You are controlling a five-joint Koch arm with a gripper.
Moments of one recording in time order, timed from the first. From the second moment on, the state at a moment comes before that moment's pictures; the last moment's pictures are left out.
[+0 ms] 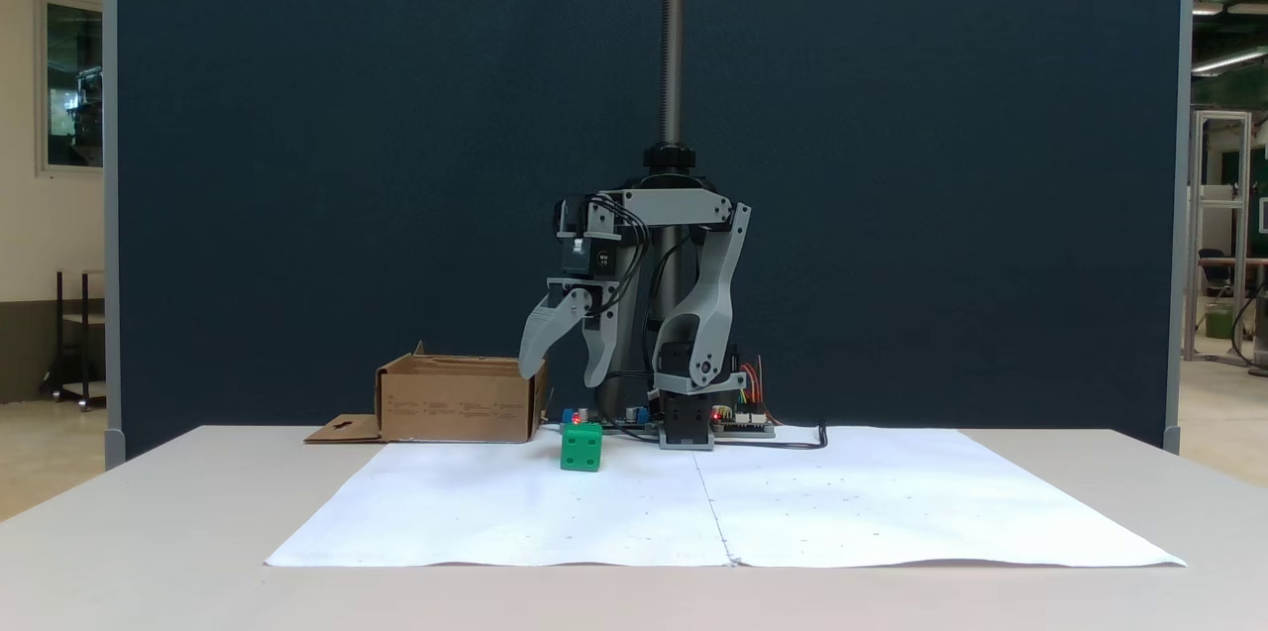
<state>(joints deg) 54.7 106.7 108.3 56.9 5.7</state>
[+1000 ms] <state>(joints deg) 53.0 100.6 108.9 58.5 -36.3</state>
